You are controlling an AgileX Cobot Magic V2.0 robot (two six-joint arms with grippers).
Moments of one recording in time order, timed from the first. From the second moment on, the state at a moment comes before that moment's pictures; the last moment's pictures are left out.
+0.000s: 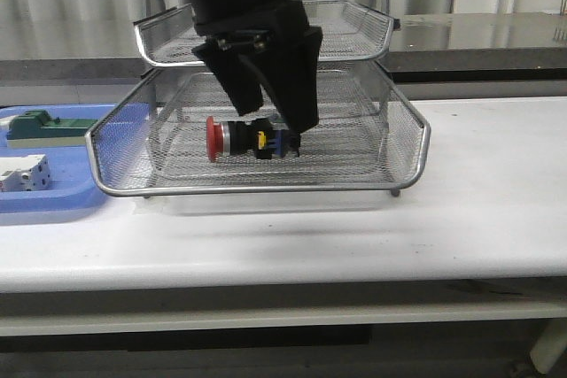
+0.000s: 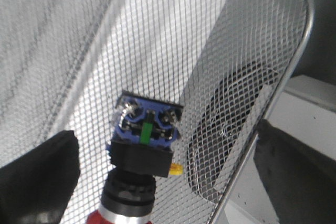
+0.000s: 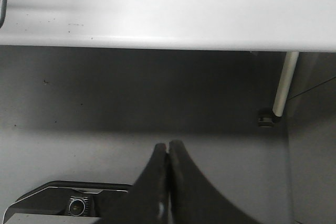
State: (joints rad) left arm -0.59 2.01 -1.84 -0.23 1.22 0.50; right arm 0.14 0.69 -0.70 -0.07 1.00 0.11
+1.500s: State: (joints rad) left arm -0.12 1.20 -1.21 -0.11 1.01 0.32; right arm 0.14 0.69 -0.70 -0.07 1.00 0.11
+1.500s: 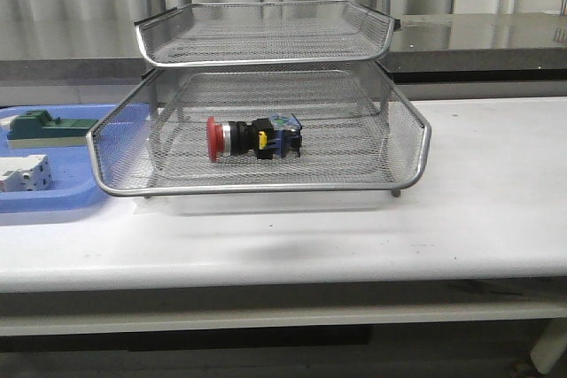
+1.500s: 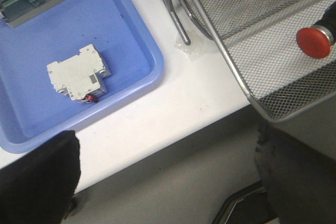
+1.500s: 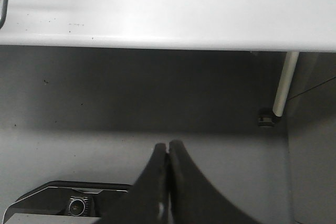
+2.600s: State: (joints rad) left arm -0.12 0.47 -0.30 -0.22 0.06 0.25; right arm 0.14 0.69 -0.70 -0.07 1.00 0.11
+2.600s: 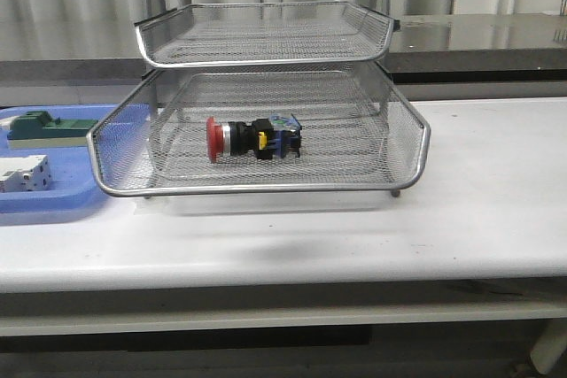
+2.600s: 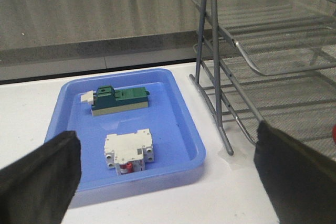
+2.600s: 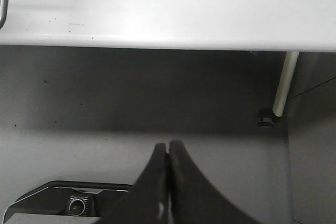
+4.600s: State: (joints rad) left arm -0.12 0.47 -0.30 -0.22 0.04 0.25; right arm 0.14 0.79 -0.71 0.20 0.89 0.05
